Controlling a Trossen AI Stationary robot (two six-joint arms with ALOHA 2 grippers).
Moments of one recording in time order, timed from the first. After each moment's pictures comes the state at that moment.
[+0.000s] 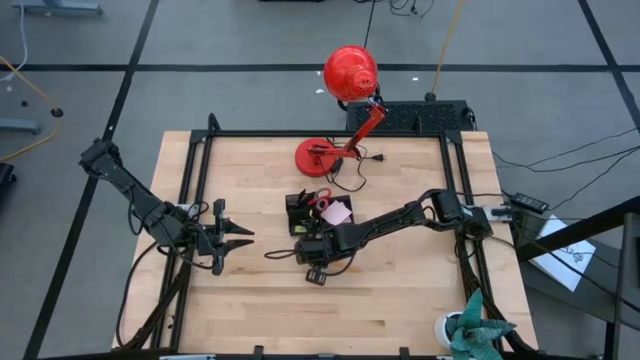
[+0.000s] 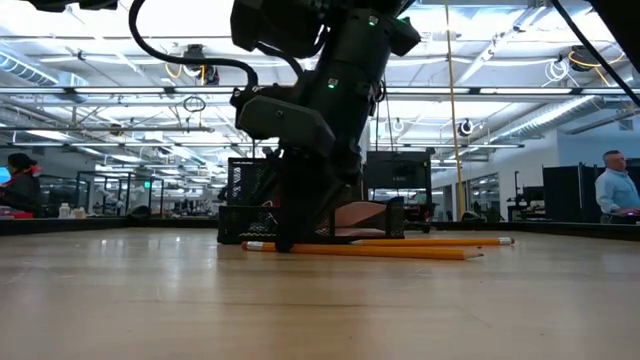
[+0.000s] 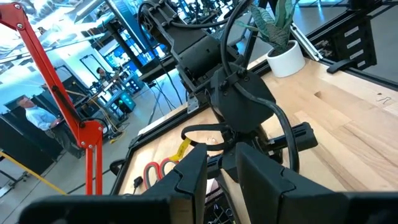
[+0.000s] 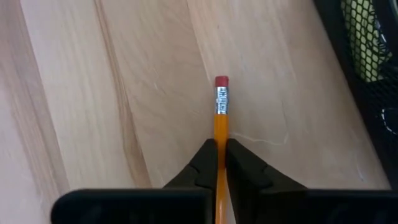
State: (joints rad) left arm -0.71 0.66 0.40 0.12 -0.68 0.44; right arm 0.21 2.26 1.55 -0.63 0.08 0.48
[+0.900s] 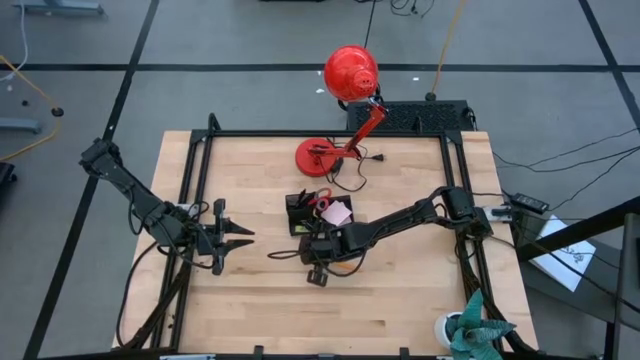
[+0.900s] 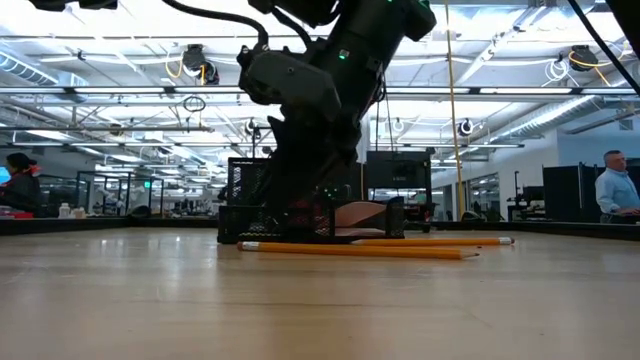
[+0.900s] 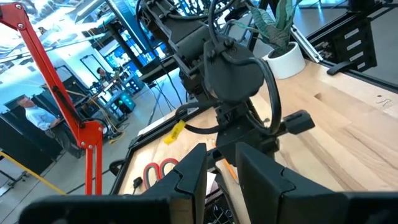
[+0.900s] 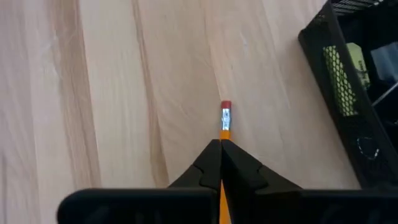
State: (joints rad) left arm -0.71 0.66 0.40 0.13 -0.68 0.43; right arm 0.22 2.13 1.55 -0.49 0.13 0.42
